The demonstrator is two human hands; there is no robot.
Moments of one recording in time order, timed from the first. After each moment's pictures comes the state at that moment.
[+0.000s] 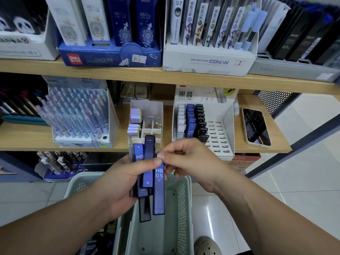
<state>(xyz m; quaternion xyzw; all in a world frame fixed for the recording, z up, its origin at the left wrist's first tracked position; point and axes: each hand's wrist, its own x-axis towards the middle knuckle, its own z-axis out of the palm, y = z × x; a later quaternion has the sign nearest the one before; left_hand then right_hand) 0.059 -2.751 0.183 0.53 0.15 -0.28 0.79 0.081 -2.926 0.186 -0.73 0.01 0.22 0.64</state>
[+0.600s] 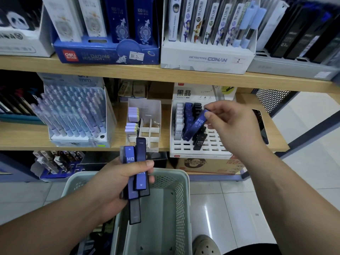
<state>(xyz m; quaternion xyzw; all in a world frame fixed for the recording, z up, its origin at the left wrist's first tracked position) 0.058 -2.743 0.180 0.56 0.20 -0.27 0.76 0.115 -2.996 0.206 -0.86 0.02 -0.14 0.49</state>
